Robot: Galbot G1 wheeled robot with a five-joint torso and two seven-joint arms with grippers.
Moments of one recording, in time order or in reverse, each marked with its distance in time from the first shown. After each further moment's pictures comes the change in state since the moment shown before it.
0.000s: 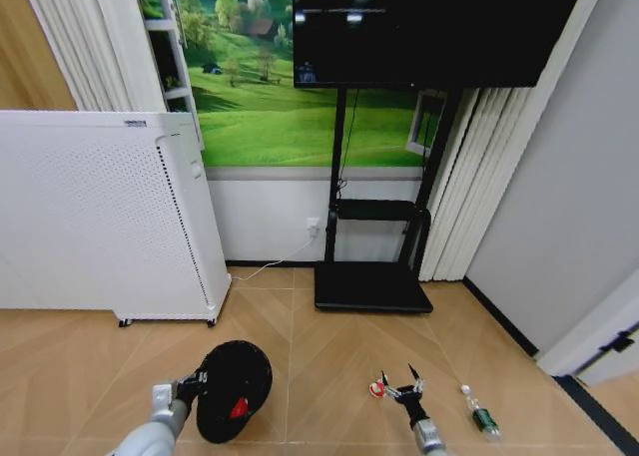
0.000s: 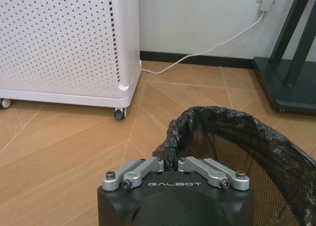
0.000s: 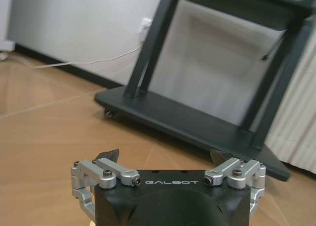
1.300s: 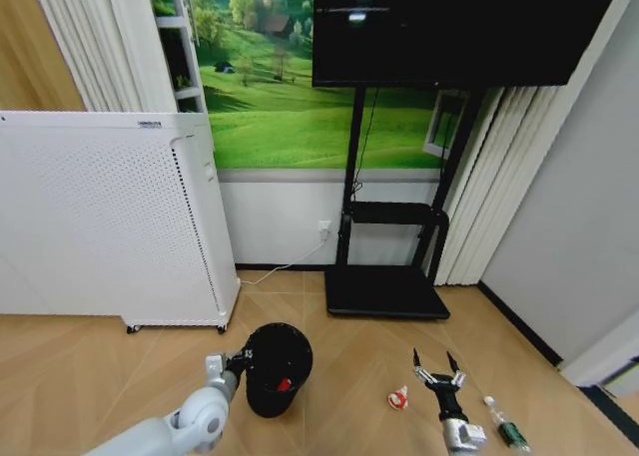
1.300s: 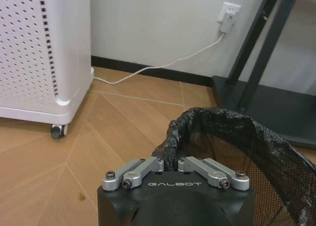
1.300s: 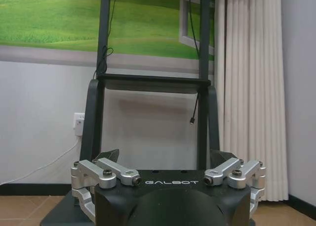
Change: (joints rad) left arm -0.498 -0.154 0.418 0.059 -0.112 0.010 -0.061; right arm -0.330 -0.043 0.270 0.581 0.319 0.018 0.007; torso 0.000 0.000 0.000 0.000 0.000
